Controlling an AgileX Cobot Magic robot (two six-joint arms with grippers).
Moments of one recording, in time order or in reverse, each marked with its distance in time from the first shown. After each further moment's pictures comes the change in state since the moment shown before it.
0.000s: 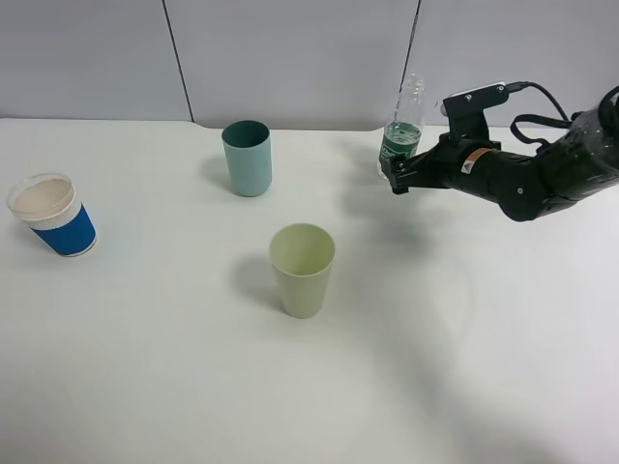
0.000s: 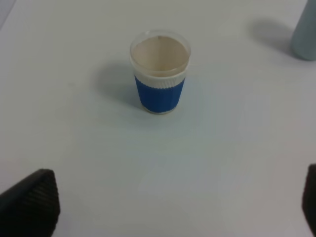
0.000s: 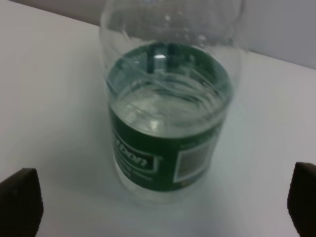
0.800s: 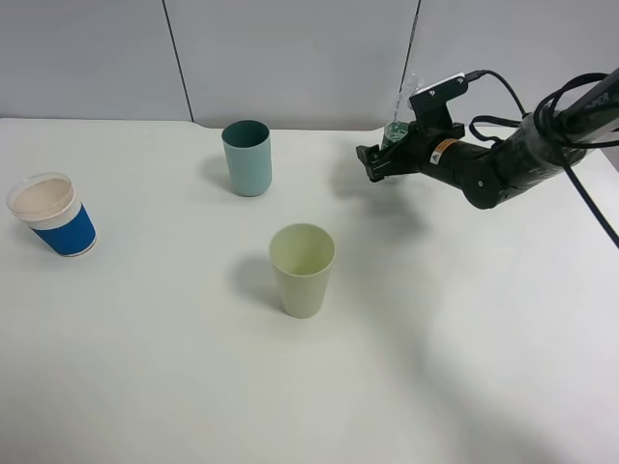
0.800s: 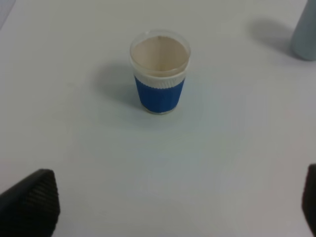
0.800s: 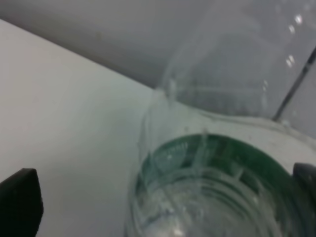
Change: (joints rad) left arm 0.000 0.000 0.000 0.000 0.000 0.000; right arm 0.000 0.191 -0.235 -0.110 -0.077 -0.023
